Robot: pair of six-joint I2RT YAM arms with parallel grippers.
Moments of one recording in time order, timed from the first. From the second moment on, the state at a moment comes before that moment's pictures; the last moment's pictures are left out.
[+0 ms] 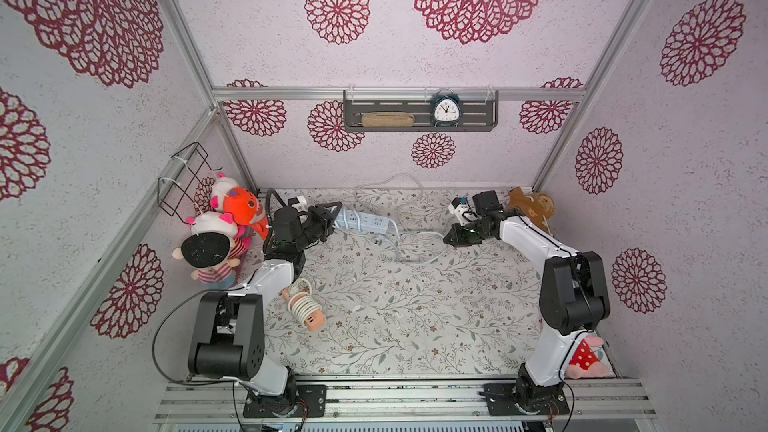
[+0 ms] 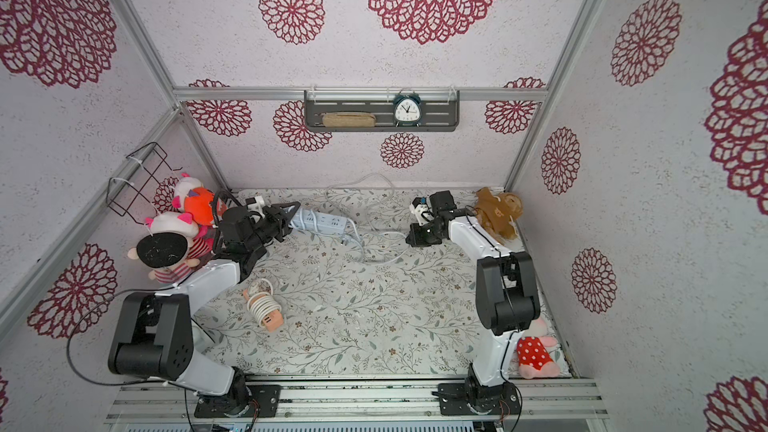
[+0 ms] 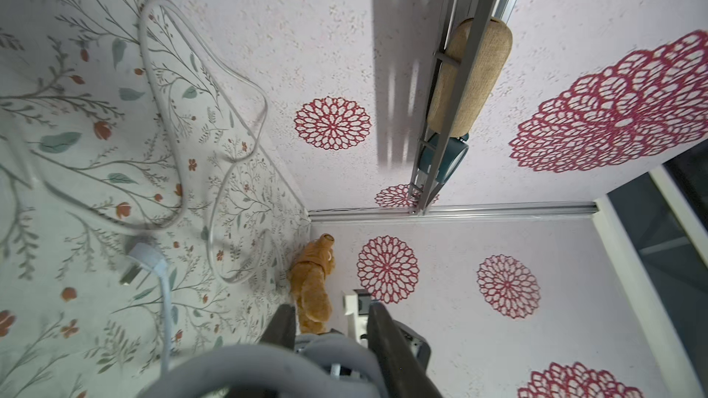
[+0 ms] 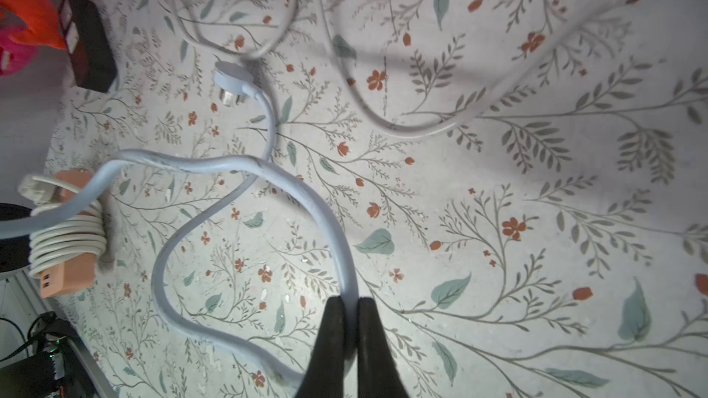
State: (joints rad) left arm -0.07 1.59 0.86 0.61 0.53 -1.42; right arm 0.23 1.86 1.39 -0.63 -0.43 0.05
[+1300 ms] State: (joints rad) left arm -0.14 1.49 0.95 0.53 0.28 -1.42; right arm 0.25 1.60 1.10 -0.42 -0.50 0.07
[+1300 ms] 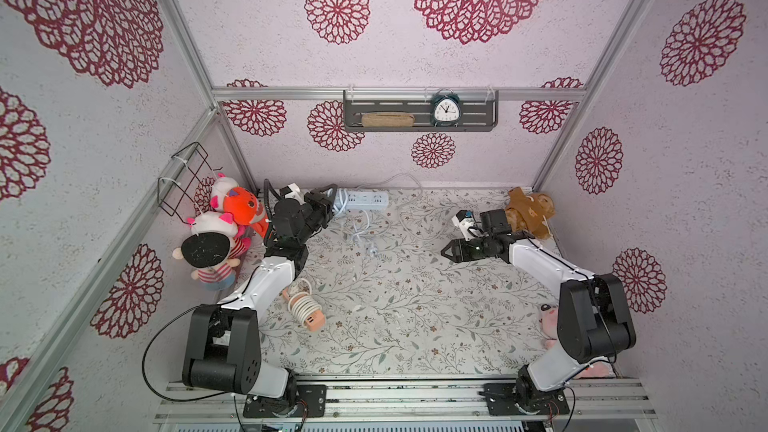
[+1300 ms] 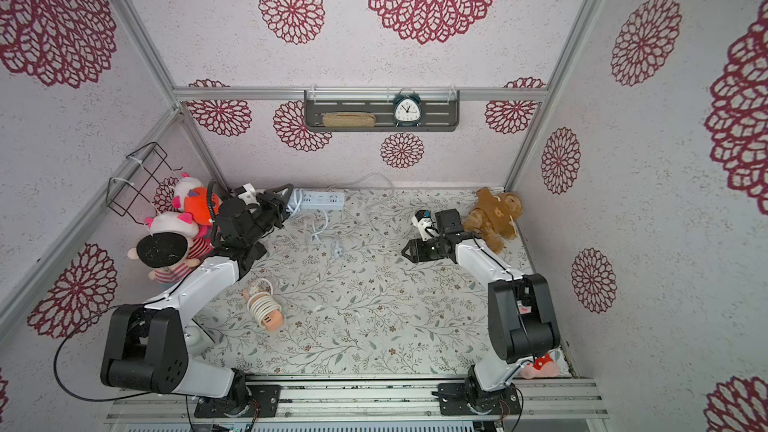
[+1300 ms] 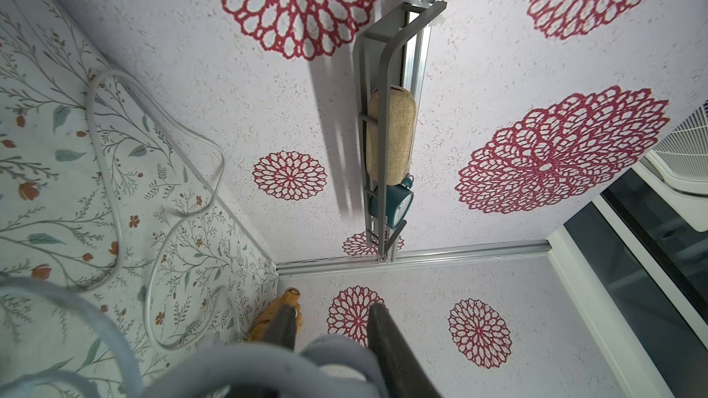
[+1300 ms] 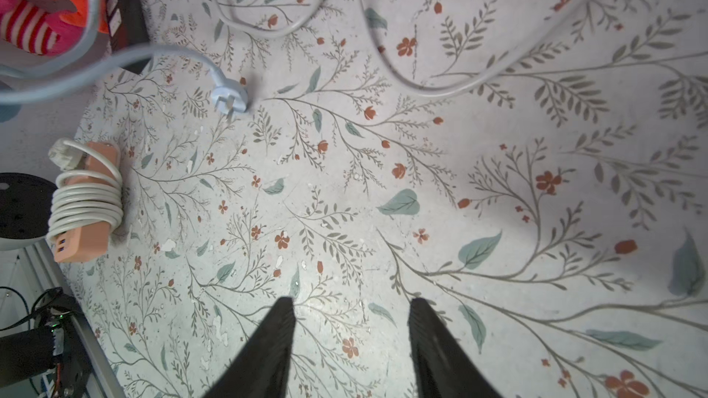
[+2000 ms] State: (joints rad) left arm -0.29 1.61 1.12 0.58 0.23 -1.51; right arm 0.49 1.65 0.91 0.34 -0.49 0.33
